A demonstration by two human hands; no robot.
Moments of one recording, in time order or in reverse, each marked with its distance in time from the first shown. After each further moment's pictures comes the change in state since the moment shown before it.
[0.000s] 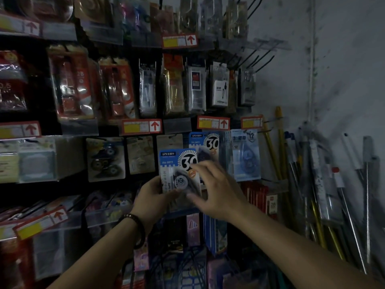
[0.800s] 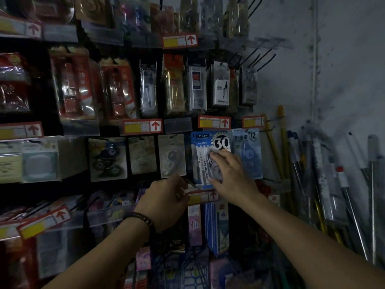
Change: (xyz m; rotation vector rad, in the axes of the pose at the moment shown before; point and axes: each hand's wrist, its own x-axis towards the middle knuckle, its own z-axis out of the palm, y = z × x) left_hand -0.007 0.017 0.007 0.951 -0.029 0.315; right_hand 0.011 0.047 0.001 -0.055 0.030 0.210
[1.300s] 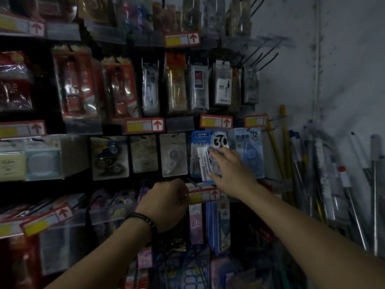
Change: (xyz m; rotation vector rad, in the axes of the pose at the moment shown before) left_hand -0.003 -0.006 0.004 0.098 -0.046 0.010; right_hand 0.017 -0.003 -0.007 -0.068 -0.098 0.010
